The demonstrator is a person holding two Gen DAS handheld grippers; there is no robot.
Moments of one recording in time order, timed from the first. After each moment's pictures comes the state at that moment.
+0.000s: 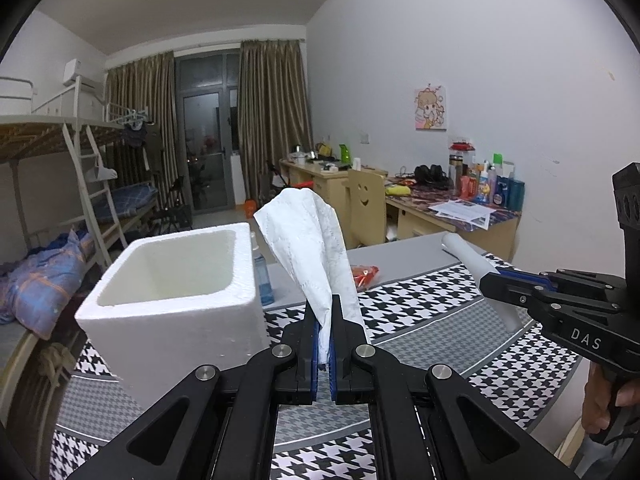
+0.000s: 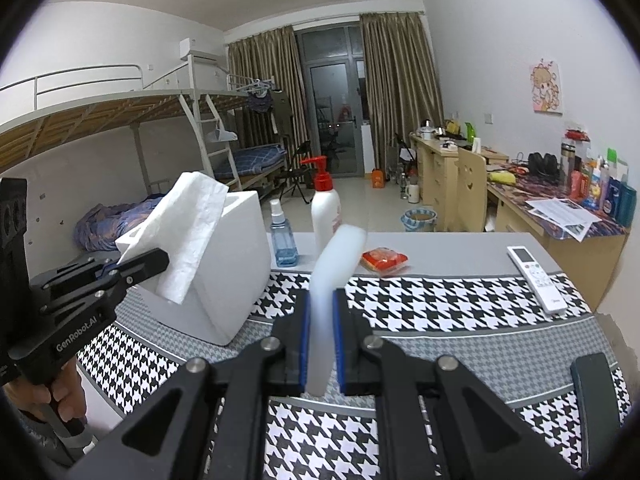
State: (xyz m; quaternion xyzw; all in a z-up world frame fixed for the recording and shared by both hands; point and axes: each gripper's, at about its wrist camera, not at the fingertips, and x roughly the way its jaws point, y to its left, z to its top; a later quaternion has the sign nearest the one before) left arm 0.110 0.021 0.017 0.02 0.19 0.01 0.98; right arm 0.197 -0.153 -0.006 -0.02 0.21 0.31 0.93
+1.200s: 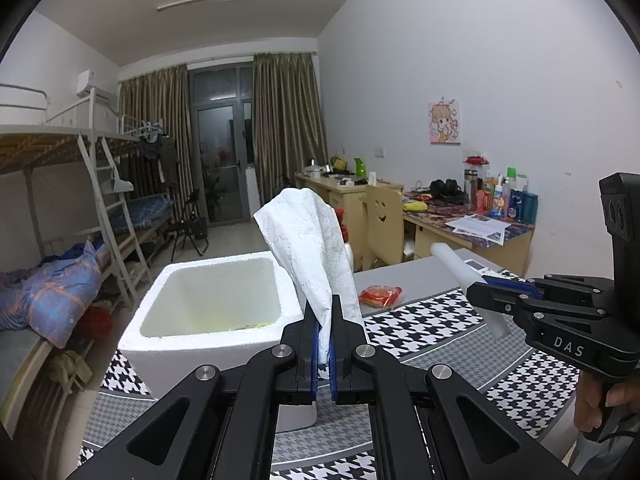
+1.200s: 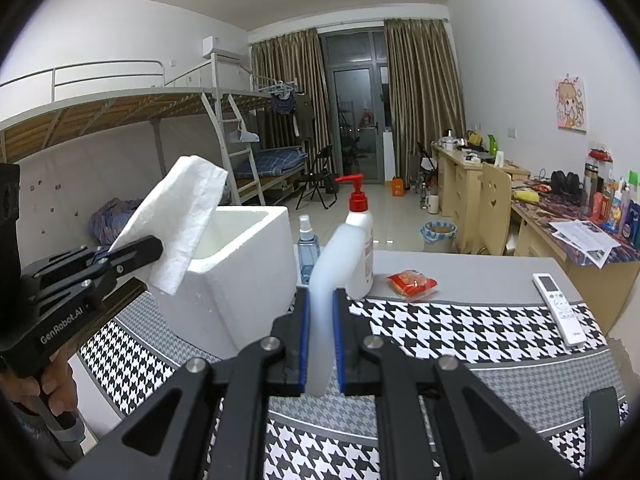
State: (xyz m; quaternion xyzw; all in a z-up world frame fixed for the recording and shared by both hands) left arm 0.105 0.044 0.040 0.02 0.17 0.04 0.99; right arm 0.207 -0.126 0.011 -0.03 0.20 0.34 0.92
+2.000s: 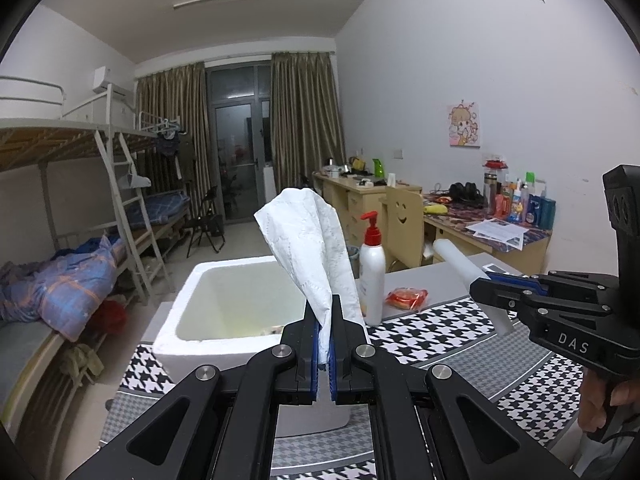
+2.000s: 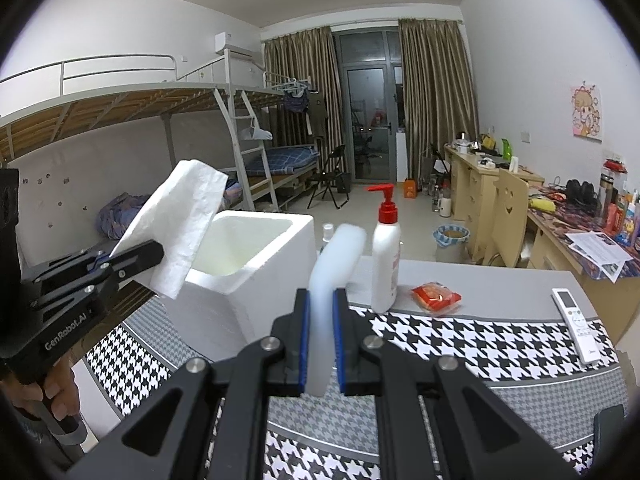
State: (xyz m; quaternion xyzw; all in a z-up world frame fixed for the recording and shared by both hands) left arm 0.103 0.069 0.045 0.01 0.17 0.07 0.98; right arm 0.206 -0.090 0.020 -0.04 0.20 0.36 0.91
